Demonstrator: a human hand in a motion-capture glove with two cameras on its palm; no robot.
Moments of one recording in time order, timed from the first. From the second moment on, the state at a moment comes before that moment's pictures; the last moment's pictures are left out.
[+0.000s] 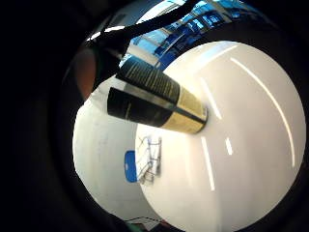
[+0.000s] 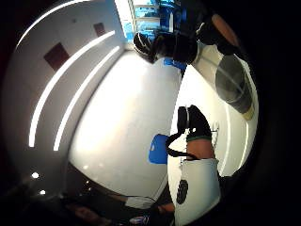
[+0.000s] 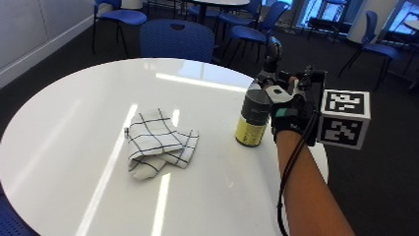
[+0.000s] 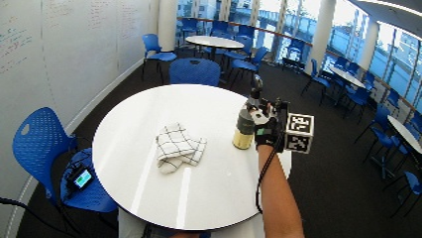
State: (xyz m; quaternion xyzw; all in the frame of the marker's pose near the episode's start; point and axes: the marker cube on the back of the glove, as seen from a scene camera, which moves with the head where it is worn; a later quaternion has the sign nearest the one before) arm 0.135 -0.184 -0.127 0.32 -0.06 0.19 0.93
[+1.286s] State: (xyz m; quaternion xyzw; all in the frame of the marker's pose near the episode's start) arm 0.143 -0.233 -0.158 0.26 -0.12 0.28 0.92
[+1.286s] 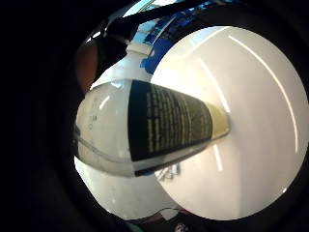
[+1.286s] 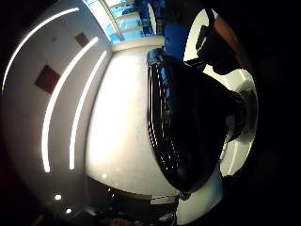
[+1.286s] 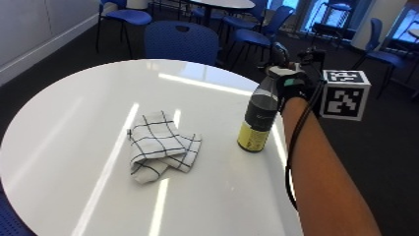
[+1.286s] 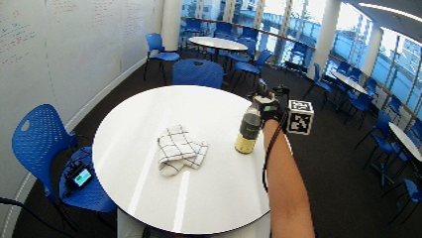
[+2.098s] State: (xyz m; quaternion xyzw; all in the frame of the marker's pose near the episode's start) arm 0.139 -0.251 -0.154 0.25 -0.08 0.30 0.92
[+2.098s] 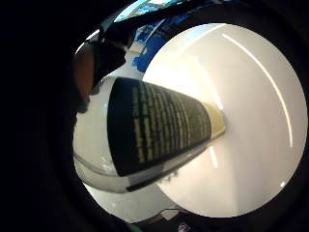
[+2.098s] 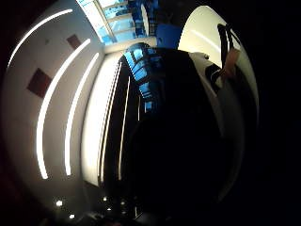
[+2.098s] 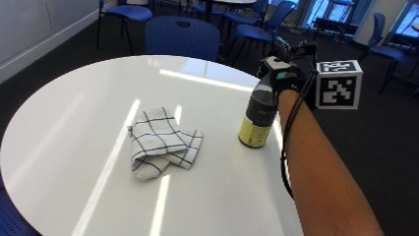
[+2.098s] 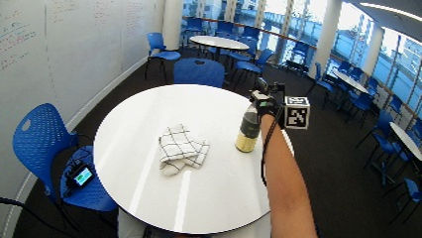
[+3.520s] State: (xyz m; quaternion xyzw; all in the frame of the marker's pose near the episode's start) arm 0.105 -0.279 -0.114 0.36 -0.01 0.16 0.92
